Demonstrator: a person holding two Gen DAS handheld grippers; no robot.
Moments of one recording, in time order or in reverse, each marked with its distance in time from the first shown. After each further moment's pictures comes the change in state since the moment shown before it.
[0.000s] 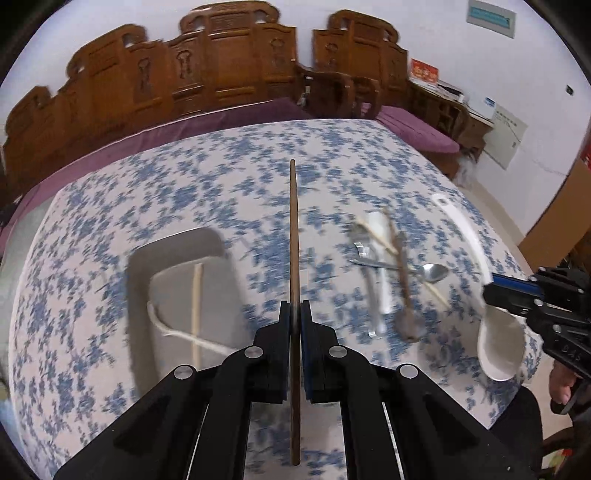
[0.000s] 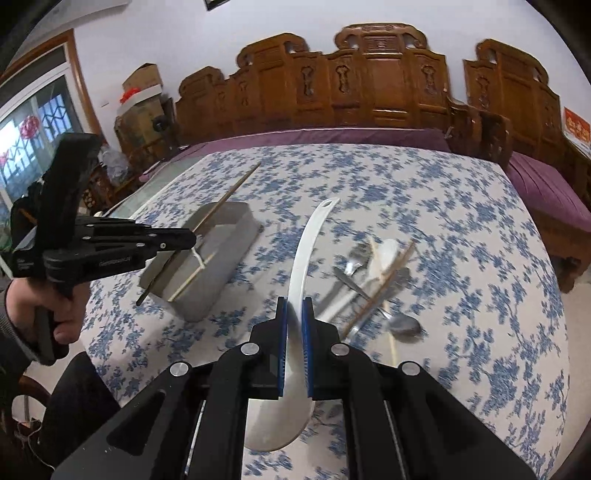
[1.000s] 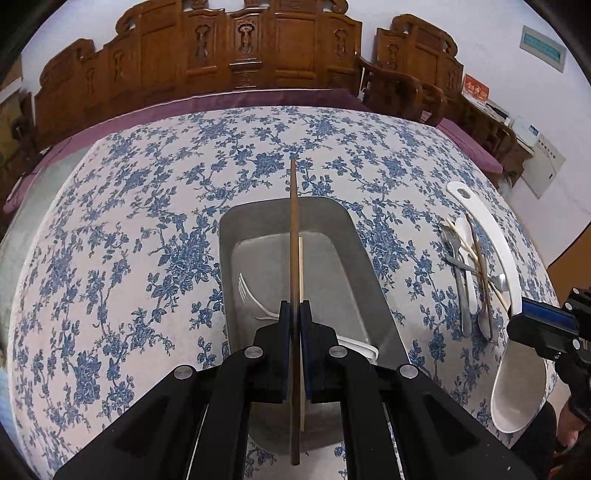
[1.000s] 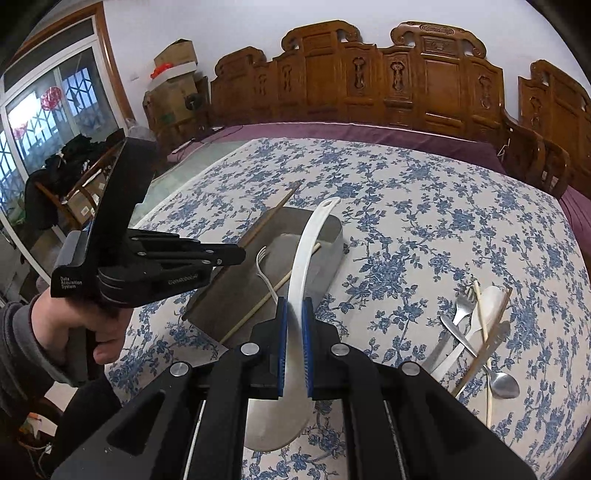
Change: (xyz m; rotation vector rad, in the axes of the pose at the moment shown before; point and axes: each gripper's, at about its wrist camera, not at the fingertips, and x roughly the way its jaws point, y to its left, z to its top) left arm 0.023 0.101 -0.019 -0.144 0.033 0.056; right arm 0.074 0.105 0.046 -0.091 0.054 0.067
